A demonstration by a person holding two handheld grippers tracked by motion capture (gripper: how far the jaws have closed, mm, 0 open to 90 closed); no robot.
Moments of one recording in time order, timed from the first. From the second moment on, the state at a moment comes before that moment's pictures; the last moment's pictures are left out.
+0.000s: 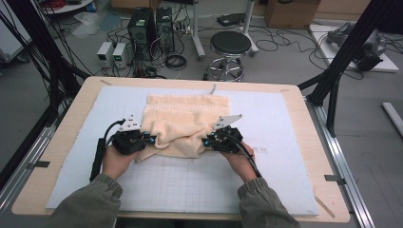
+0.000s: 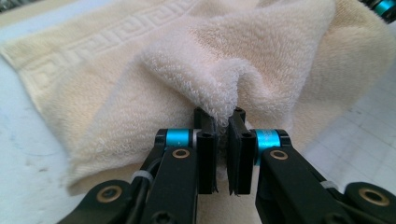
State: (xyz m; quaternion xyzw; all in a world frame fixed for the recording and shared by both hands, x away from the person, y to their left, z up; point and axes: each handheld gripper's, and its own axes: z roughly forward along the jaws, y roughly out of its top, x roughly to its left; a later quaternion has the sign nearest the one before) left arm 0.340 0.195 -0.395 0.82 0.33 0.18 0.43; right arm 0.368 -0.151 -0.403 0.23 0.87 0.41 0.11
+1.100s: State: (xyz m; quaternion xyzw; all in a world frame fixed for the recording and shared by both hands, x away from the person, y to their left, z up) left arm 0.376 0.219 -0.367 0.80 0.39 0.22 0.39; right arm 0.416 -0.147 -0.377 0.28 0.88 0.37 0.12
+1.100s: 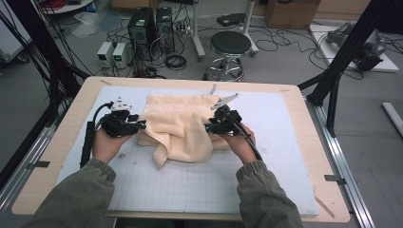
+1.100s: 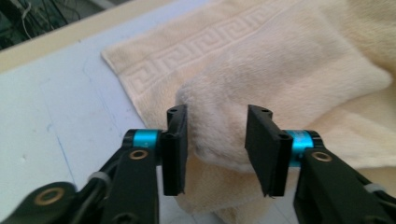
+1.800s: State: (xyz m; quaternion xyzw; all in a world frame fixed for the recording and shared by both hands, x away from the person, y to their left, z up) left arm 0.340 0.138 -0.409 0.88 0.28 0.17 0.35; right arm 0.350 -0.166 -0.394 0.24 0.88 0.40 0.08
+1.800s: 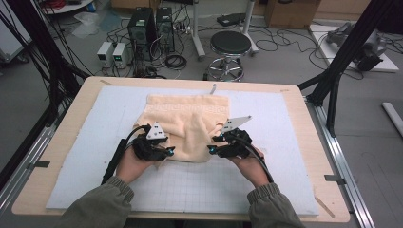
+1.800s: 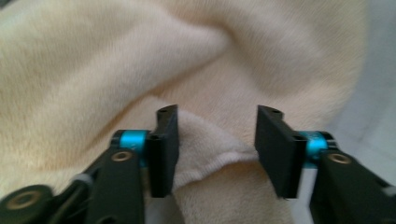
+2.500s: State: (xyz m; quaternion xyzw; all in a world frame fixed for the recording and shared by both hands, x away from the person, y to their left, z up) left arm 0.310 0.254 -0.387 0.82 0.37 0.22 0.39; right arm 0.337 -0.128 -0.369 0.17 0.87 0.45 0.07
